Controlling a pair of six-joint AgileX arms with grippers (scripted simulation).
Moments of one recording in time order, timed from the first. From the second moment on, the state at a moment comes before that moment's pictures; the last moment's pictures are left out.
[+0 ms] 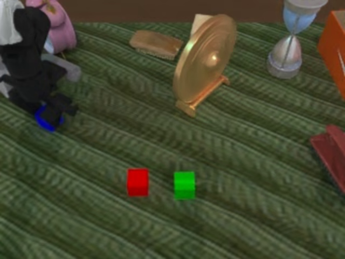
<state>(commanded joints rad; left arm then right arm) -0.07 2.35 1.75 -0.96 0.00 0.50 0.01 0.00 0.00 0.00 0.00 0.00</state>
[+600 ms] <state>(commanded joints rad) -0.05 2.27 1.91 -1.20 0.01 0.49 0.01 0.00 0.00 0.00 0.00 0.00</state>
